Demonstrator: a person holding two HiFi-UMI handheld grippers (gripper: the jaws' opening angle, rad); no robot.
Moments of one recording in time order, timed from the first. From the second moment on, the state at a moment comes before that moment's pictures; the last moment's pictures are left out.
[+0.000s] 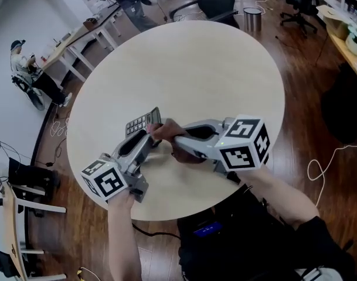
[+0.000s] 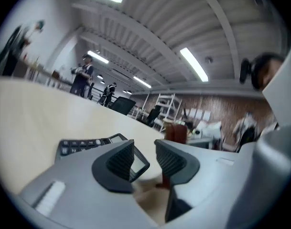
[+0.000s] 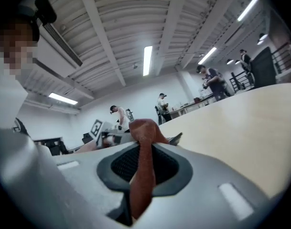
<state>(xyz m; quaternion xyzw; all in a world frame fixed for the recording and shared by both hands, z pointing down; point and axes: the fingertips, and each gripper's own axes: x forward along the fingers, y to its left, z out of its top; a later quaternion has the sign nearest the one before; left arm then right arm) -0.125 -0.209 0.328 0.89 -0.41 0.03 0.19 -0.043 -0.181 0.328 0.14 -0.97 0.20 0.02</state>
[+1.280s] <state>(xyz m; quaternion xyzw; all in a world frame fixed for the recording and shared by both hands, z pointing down) -0.141 -0.139 0.246 0.93 -0.35 -0.05 -0.08 -0.005 -0.194 0.232 0.12 -0.96 0.17 -0.16</state>
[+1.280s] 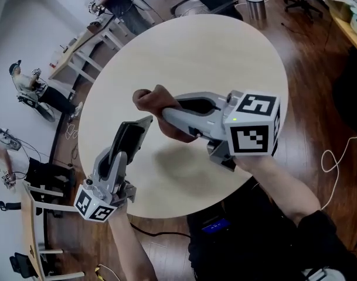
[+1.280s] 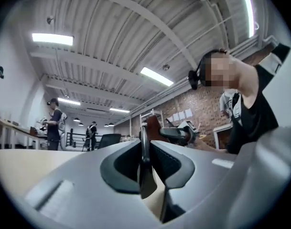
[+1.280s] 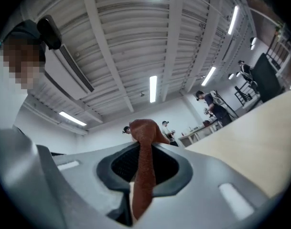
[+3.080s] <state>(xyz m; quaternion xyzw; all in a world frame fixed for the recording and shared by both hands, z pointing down) -0.132 -0.095 0.233 0.95 -0.23 -0.19 -0.08 -0.056 -0.123 0.167 0.03 -0.98 0.06 -0.16</state>
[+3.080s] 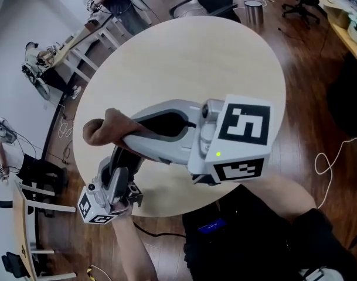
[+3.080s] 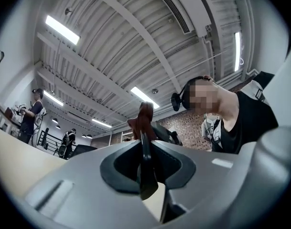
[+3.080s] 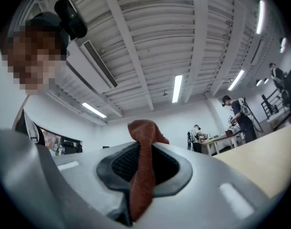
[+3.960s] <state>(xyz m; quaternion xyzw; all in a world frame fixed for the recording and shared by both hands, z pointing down) -0.121 -0.102 0.241 0.95 -0.23 -0.22 -0.03 -0.055 -0.138 0.165 0.04 -0.99 0.08 -0.14</state>
